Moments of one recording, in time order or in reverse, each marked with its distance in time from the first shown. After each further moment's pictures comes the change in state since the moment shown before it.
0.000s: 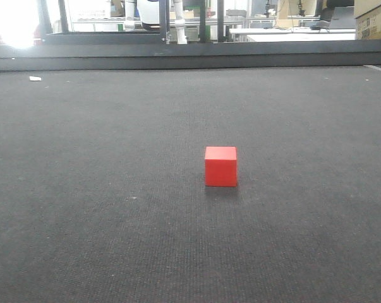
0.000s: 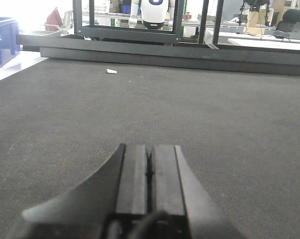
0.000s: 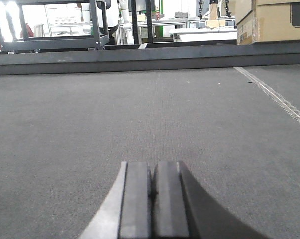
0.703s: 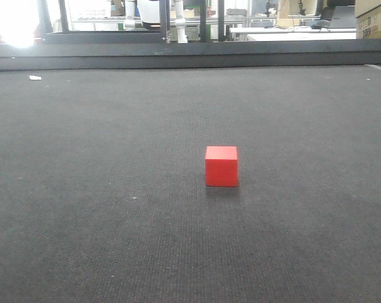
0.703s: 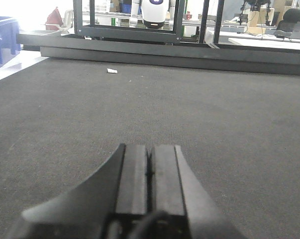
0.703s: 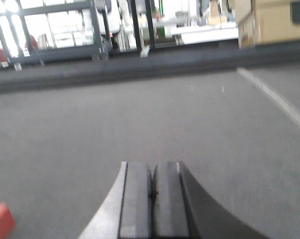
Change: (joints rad) left arm 0.000 0.000 0.000 0.000 0.000 0.000; right arm 0.000 0.012 -0.169 0.012 0.151 0.056
